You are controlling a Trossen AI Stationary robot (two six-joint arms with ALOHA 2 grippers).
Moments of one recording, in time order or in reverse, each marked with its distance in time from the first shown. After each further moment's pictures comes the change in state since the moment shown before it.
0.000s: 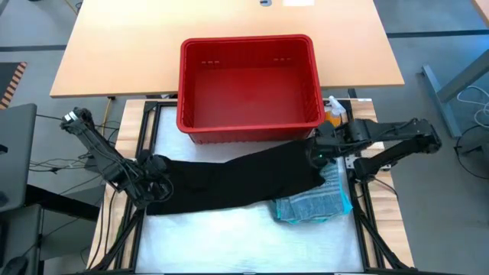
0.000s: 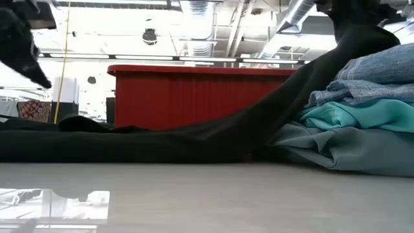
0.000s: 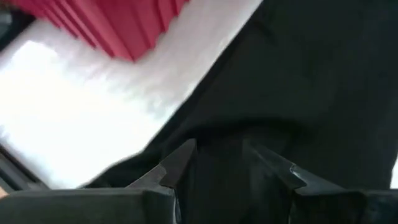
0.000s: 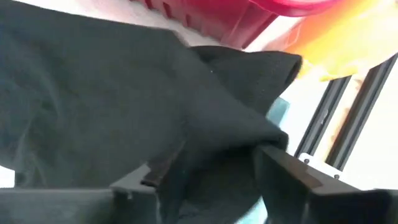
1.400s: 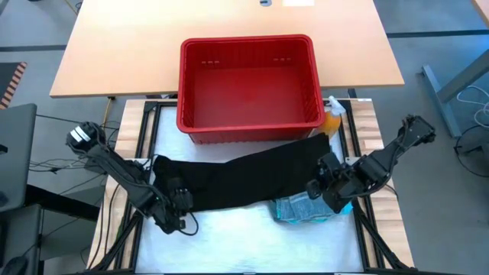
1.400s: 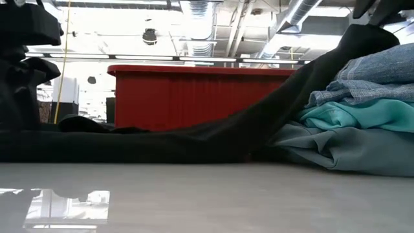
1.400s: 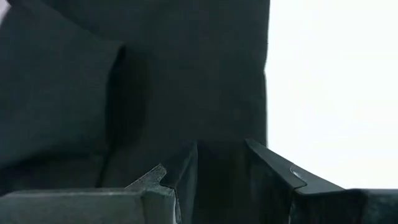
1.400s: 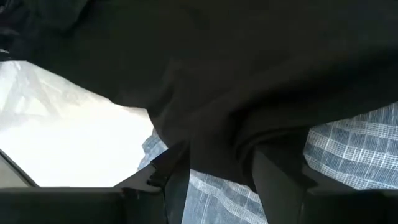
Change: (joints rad) left arm 0.028 0.539 0.039 0.643 0.219 0.468; right arm 0.532 0.001 -0.095 0.284 0.134 0.533
